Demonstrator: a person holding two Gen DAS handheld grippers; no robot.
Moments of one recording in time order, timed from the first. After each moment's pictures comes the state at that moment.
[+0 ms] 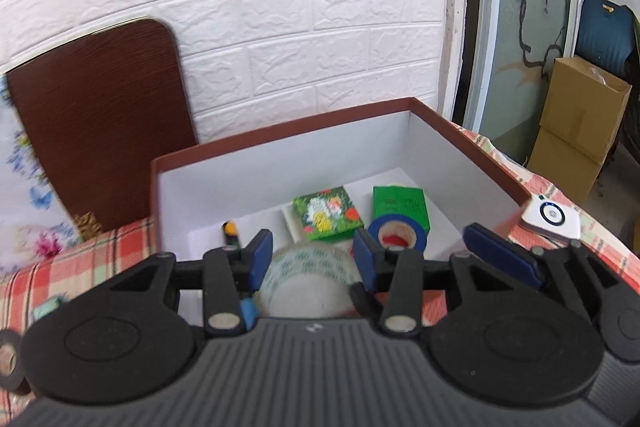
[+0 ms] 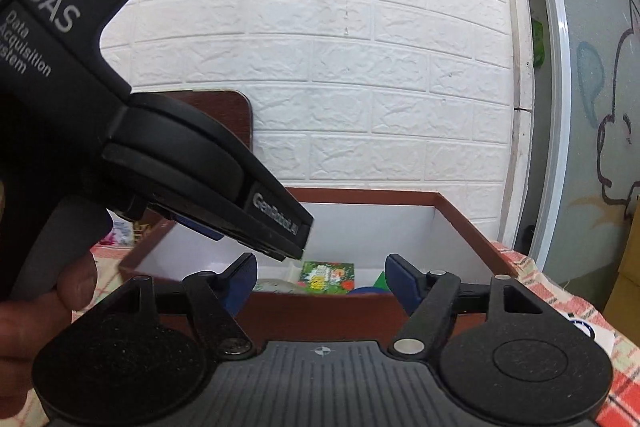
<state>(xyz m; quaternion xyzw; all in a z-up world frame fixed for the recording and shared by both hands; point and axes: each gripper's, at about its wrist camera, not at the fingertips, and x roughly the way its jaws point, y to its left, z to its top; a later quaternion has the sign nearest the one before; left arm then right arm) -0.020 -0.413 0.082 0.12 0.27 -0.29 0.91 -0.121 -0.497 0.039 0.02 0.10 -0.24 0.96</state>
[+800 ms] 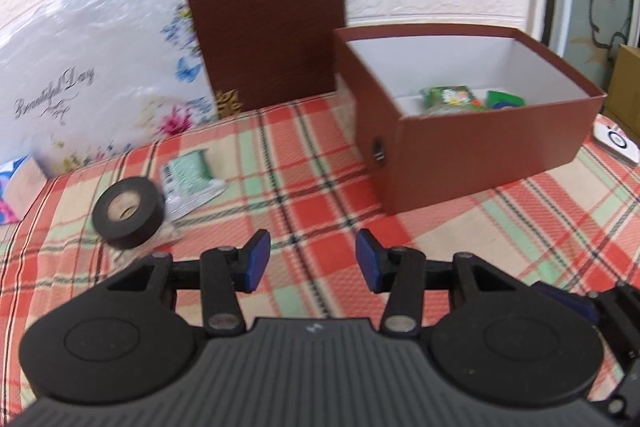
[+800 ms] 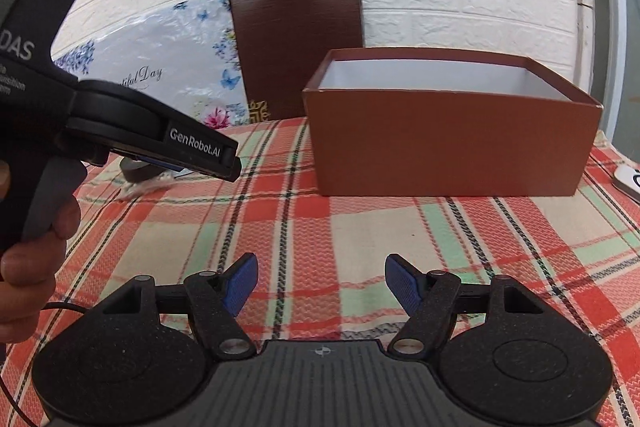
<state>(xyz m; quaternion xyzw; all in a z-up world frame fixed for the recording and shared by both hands) -0.058 -0.261 0.031 0.12 0.31 -0.17 0.93 -0.141 -0.385 0.004 0.09 0.25 -0.14 0.95</state>
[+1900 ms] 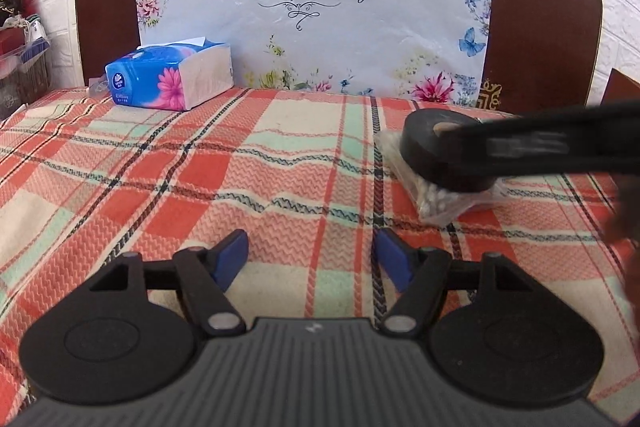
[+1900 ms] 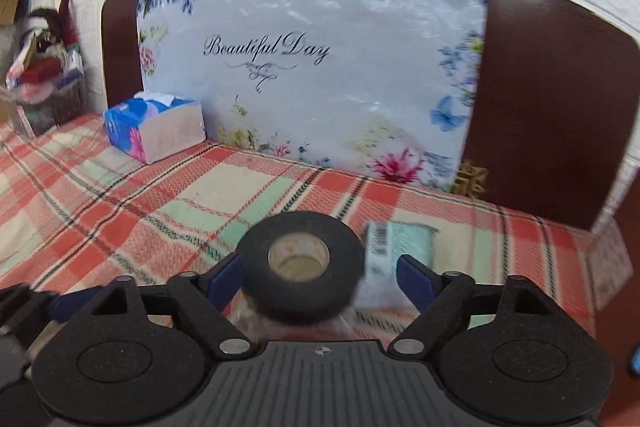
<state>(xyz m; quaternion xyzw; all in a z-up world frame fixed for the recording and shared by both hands) -0.004 -0.059 -0.048 -0.02 0.27 0.01 0.96 0.115 -0.264 0.010 -0.03 0.28 0.00 0.96</state>
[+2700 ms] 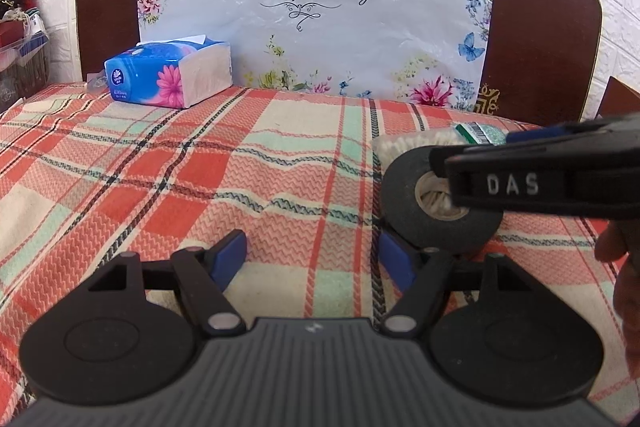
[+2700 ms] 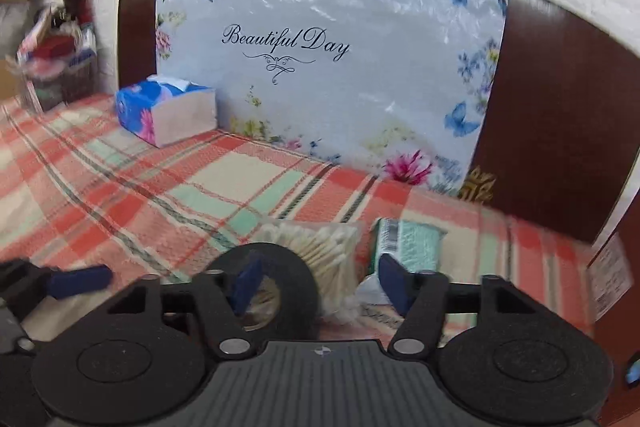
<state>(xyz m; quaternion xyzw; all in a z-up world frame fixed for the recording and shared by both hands) -0.005 -0.056 -0.047 -0.03 0.27 0.00 0.96 0.103 -0.263 0.010 -0.04 0.28 0.03 0.96</state>
